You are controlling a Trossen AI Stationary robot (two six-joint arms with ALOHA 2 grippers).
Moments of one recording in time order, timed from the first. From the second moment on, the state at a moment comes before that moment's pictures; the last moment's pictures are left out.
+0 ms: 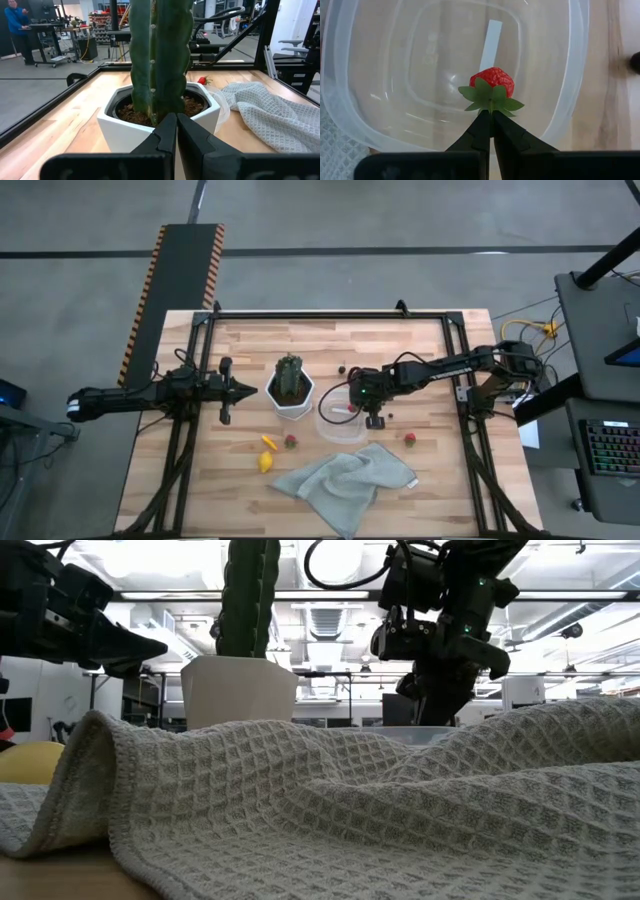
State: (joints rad) left arm 0.11 0.16 0.01 0.04 0.04 0.03; right arm -0.03 1.64 0.97 -0.49 -0.05 -0.08
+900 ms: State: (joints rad) left arm 0.11 0.16 0.01 0.04 0.04 0.03; right arm -0.03 1.63 0.97 -0.48 -0.05 -0.09
